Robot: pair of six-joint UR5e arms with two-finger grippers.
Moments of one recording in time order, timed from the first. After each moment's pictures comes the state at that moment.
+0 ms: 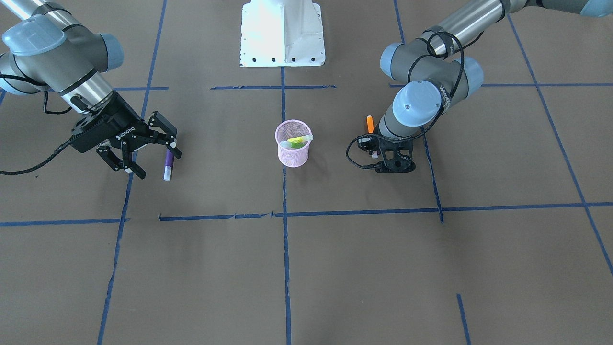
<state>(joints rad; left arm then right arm) -0.67 -2.08 -1.56 -1.66 -2.20 -1.01 0.77 -1.37 1.74 -0.67 1.89 0.98</state>
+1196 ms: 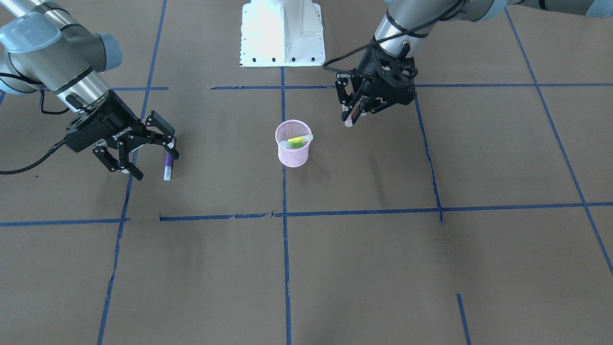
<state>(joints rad) -0.72 -2.12 -2.00 -1.74 -1.96 -1.06 0.78 -1.37 1.75 -0.66 1.89 0.98</state>
